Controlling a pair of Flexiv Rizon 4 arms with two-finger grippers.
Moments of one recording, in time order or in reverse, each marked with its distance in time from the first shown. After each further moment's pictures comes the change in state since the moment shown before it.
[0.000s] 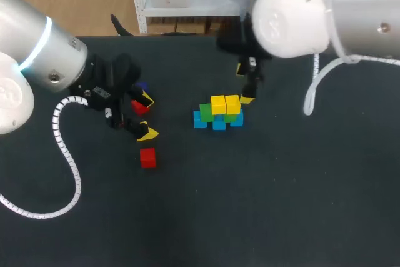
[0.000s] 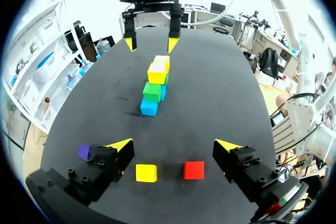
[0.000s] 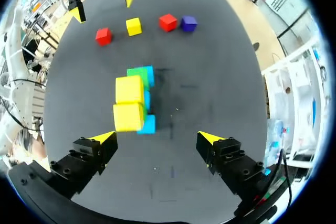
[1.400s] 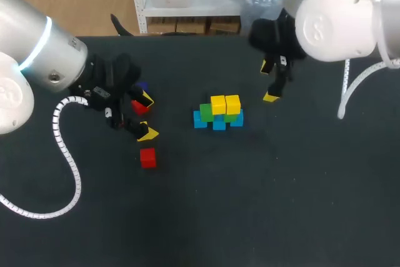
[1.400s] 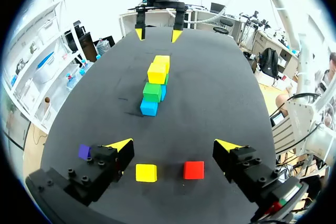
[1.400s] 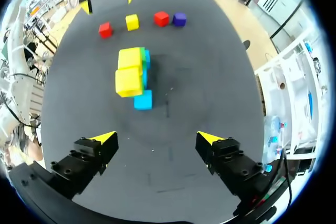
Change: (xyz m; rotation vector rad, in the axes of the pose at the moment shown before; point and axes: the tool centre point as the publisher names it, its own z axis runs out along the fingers) left arm 0.000 0.000 0.000 0.000 0.000 0.000; right arm 0.045 -0.004 -0.014 0.039 -0.078 0.015
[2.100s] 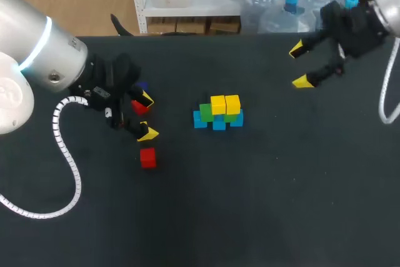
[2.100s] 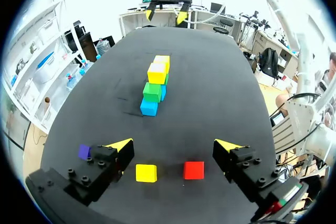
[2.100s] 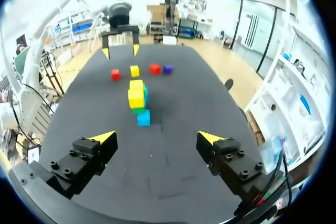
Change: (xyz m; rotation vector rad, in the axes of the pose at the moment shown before) left arm 0.000 0.000 0.000 0.000 0.000 0.000; right arm 0.038 0.004 -0.055 0.040 -0.537 0.022
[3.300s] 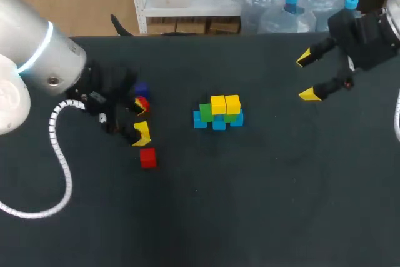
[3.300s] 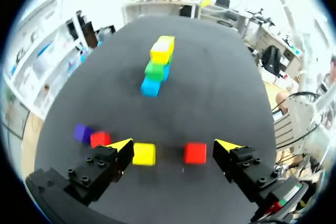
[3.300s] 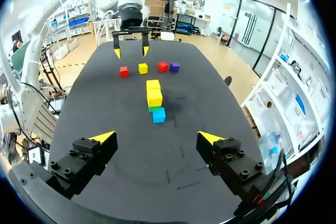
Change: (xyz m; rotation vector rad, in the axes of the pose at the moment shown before) left arm 0.033 0.004 -0.001 0.003 0.101 -0.082; right arm -0.008 0.043 -0.015 0.043 0.079 -0.003
